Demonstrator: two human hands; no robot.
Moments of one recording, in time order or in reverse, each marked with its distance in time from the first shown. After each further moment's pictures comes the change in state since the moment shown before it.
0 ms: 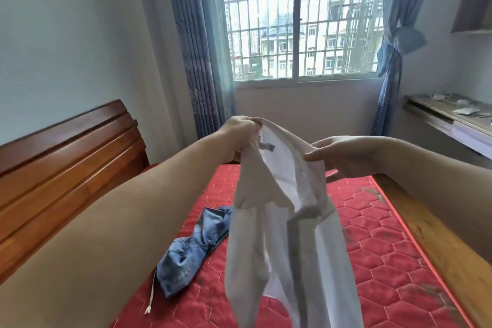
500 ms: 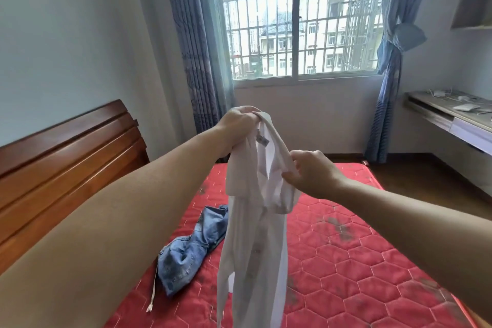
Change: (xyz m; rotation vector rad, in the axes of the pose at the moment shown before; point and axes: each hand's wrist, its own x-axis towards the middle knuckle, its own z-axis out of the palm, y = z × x) left_hand 0.004 0.006 -0.002 0.108 0.022 0.151; right_hand 0.038 0.035 0.061 -0.810 0.665 -0.324
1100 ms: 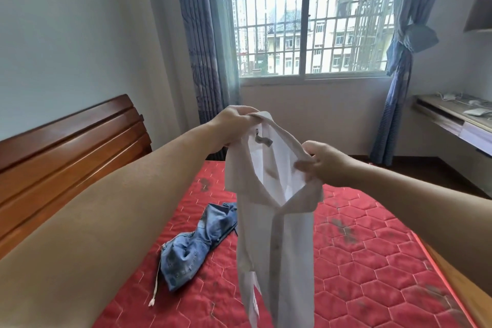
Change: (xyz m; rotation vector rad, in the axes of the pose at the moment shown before) left_hand 0.002 -0.014 -0.034 0.106 -0.075 0.030; right_hand 0.018 0.009 -0.013 0.408 -0.149 0.100
